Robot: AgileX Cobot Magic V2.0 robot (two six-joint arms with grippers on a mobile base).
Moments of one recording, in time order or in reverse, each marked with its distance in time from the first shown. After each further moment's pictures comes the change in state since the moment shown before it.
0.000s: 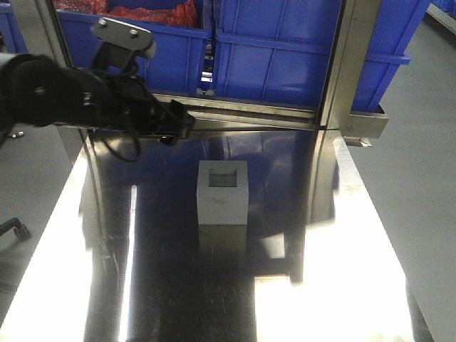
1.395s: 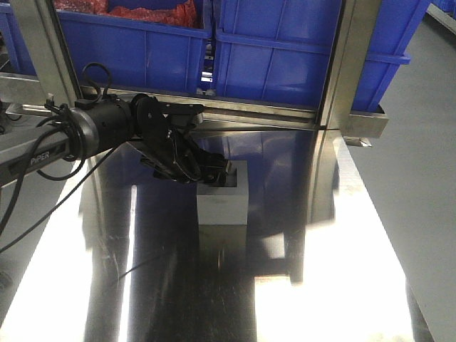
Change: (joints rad) left arm -0.001 0.496 -0.314 -0.127 0.239 -0.150; right arm 0.000 0.000 0.000 0.000 0.000 0.000
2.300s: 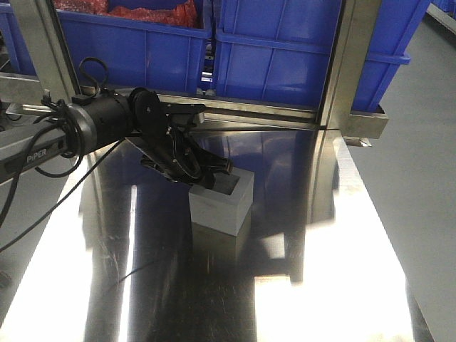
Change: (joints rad) left arm 0.000 -0.006 -0.015 -0.021 0.078 -0.007; right arm 0.000 0.000 0.000 0.000 0.000 0.000
